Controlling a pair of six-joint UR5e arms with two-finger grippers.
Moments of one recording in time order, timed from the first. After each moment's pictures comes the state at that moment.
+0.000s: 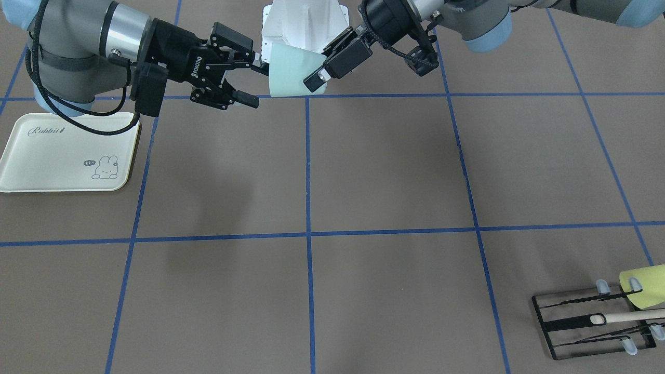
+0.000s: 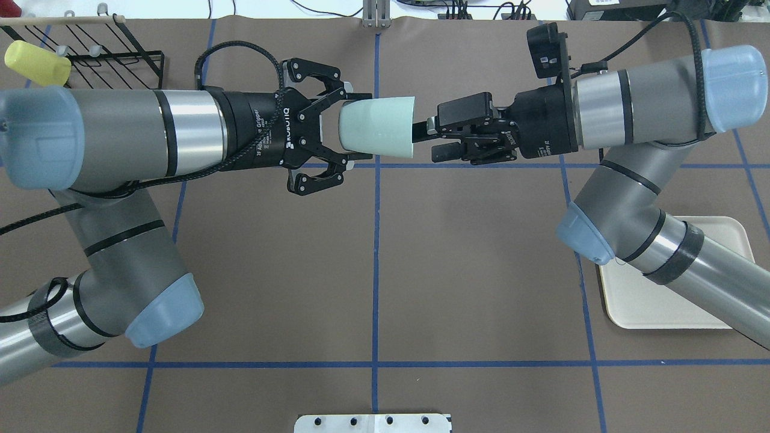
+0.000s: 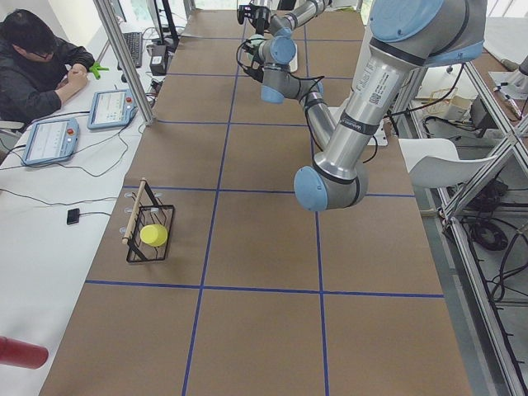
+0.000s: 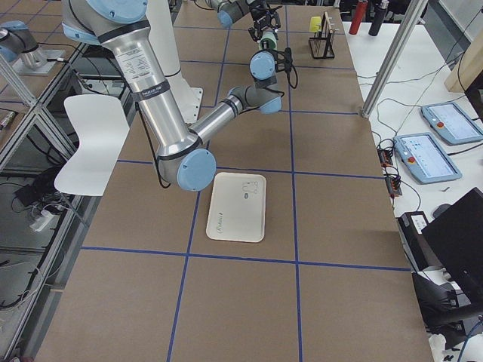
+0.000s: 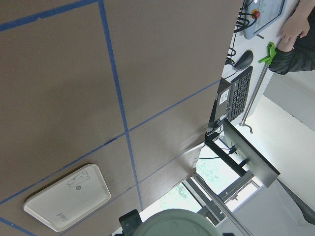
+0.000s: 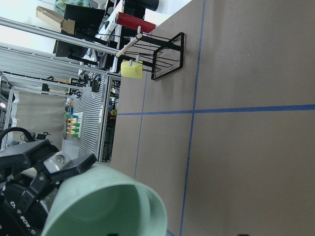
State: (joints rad) left arm -0.64 -2.13 -1.91 -2.48 -1.81 -2.75; right arm 0.80 -1.09 1.71 -0.25 2.24 1.72
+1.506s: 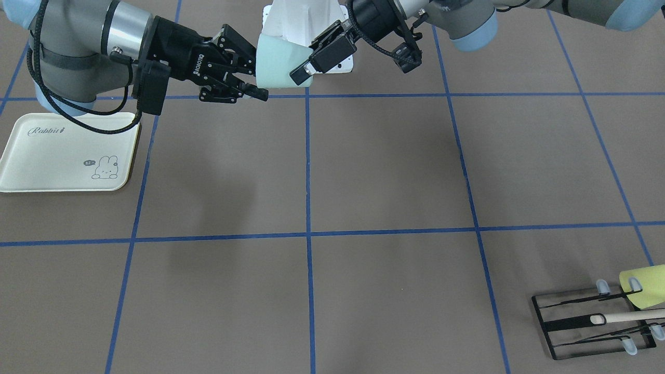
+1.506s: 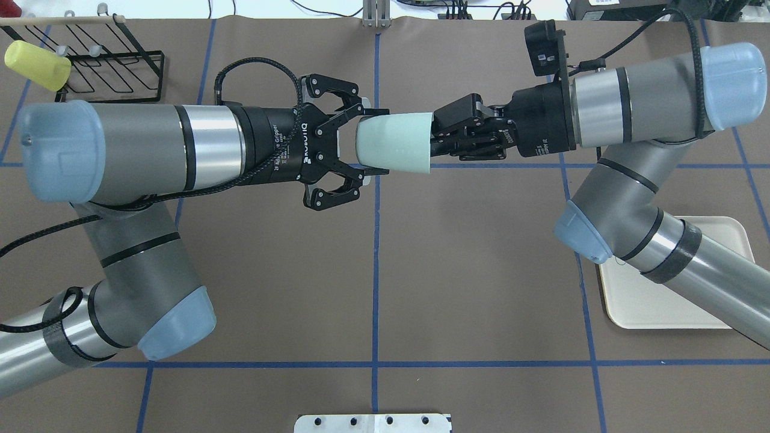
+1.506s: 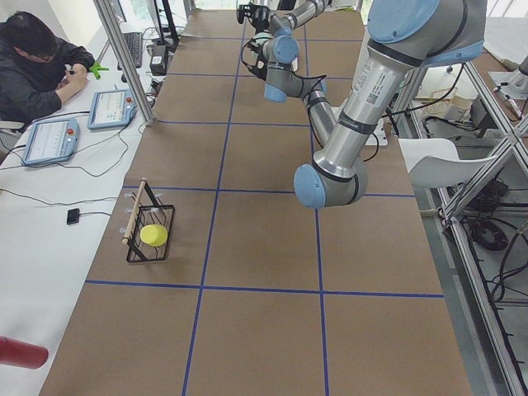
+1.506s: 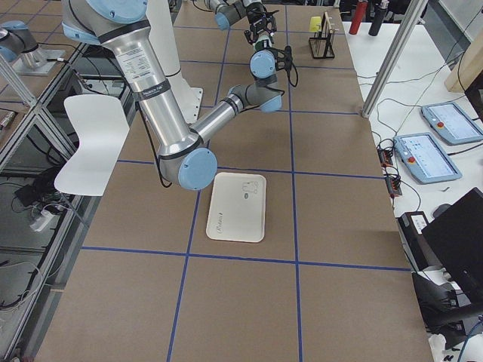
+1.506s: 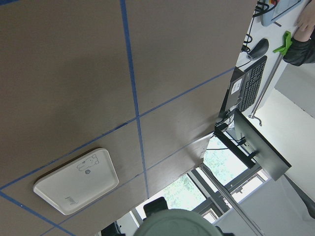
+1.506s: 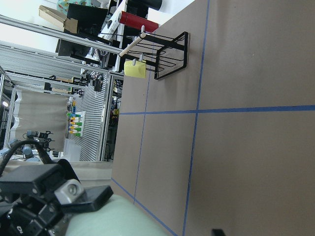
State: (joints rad) left arm -0.60 -2.15 -1.90 -2.48 -1.80 -2.77; right arm 0.80 -1.08 1.71 -0.24 2.24 1.72
